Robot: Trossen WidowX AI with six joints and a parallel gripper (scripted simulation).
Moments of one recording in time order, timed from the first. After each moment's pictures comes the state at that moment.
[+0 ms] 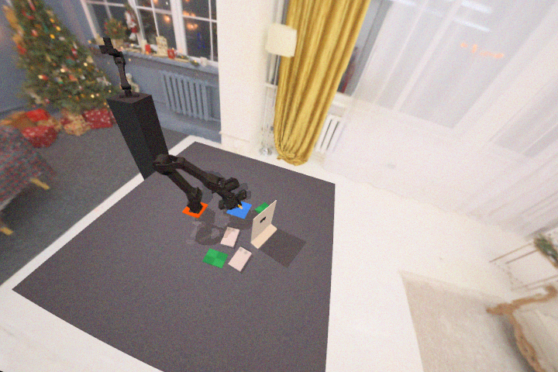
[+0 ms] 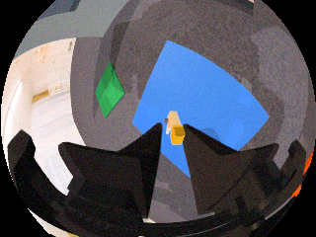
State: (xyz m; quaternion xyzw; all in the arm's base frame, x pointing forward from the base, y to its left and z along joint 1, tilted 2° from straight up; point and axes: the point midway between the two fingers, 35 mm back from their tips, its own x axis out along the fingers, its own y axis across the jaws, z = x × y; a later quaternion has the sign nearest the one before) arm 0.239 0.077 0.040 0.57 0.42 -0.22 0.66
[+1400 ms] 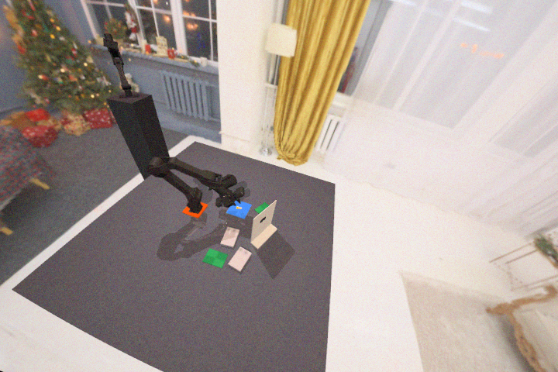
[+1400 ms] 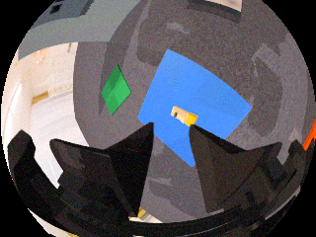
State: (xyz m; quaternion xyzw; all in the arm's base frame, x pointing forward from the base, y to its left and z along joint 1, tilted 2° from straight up) arm 0.226 0.070 0.065 0.57 0.42 -0.23 0.66
